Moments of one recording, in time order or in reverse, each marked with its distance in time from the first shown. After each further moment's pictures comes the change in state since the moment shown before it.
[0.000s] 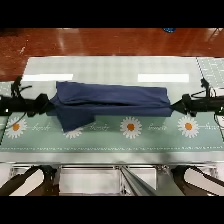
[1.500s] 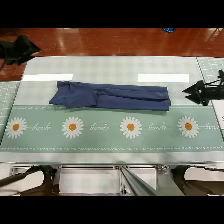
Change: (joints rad) left arm -0.135 -0.188 0.638 0.139 0.096 -0.128; right arm -0.106 -0.267 0.263 -0.043 -0.111 0.069
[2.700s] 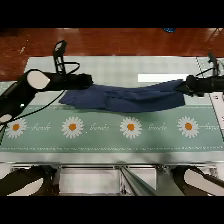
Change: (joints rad) left arm -0.521 0.048 -0.360 -0.054 0.319 0.062; right arm 0.203 0.307 -0.008 -0.077 0.113 -0.009
